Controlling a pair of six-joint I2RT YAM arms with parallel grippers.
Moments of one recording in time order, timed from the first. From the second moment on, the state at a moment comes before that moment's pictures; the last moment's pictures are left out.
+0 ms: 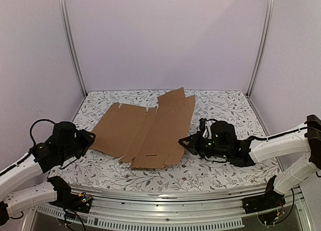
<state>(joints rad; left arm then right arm) -0.54 0.66 0.40 -0.37 -0.31 -1.17 1.00 1.46 0.58 0.53 0.04 1.29</state>
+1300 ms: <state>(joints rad) -0.54 0.63 0.62 -0.60 -0.26 -0.88 0.86 1.63 1.57 -0.96 0.43 0.08</state>
